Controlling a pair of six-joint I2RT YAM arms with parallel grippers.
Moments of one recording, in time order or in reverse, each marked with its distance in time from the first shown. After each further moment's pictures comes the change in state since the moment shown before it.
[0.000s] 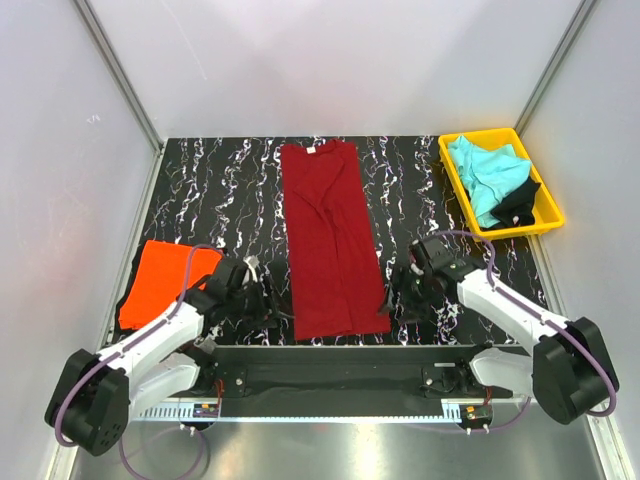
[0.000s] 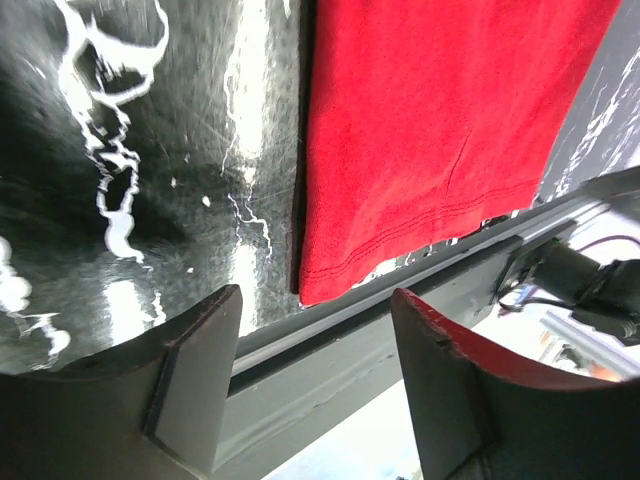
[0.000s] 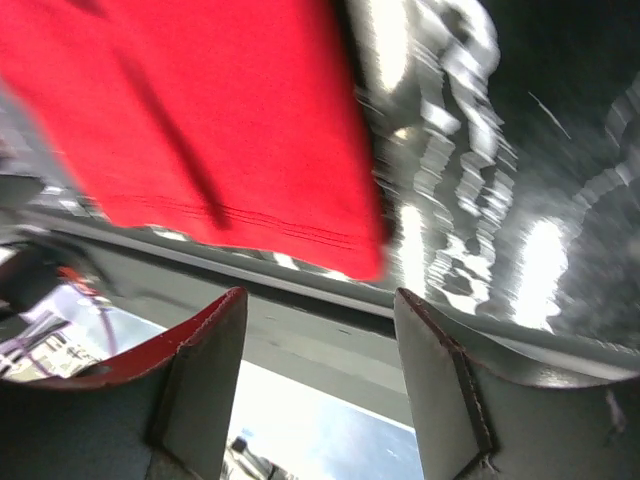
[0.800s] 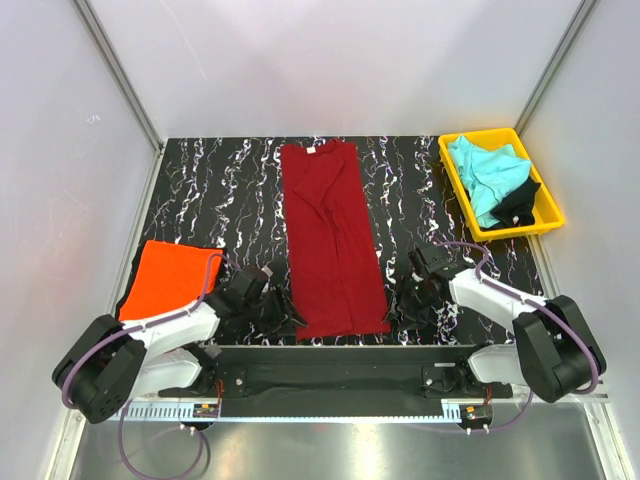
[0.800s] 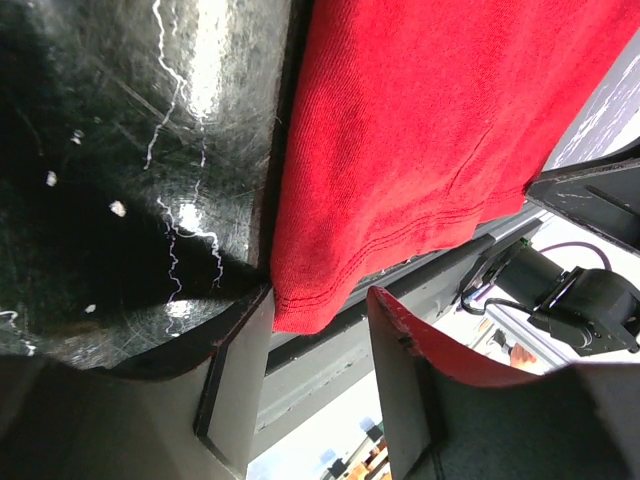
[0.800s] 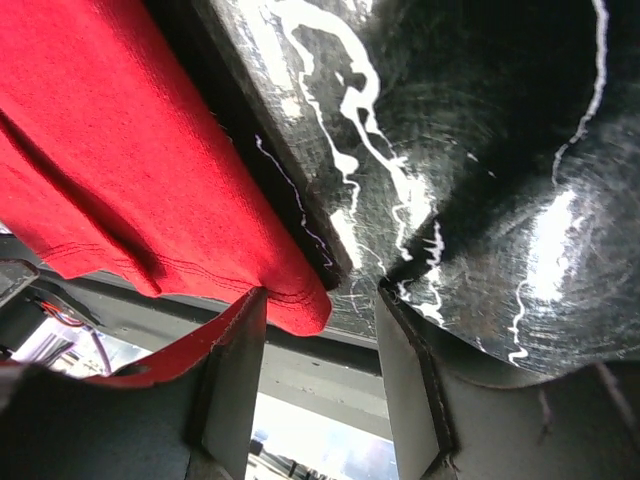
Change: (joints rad) left arm -0.186 0.174 -0.086 0.287 -0.030 -0.303; right arm -0.035 0.114 -0.119 0.099 -0.002 0.031
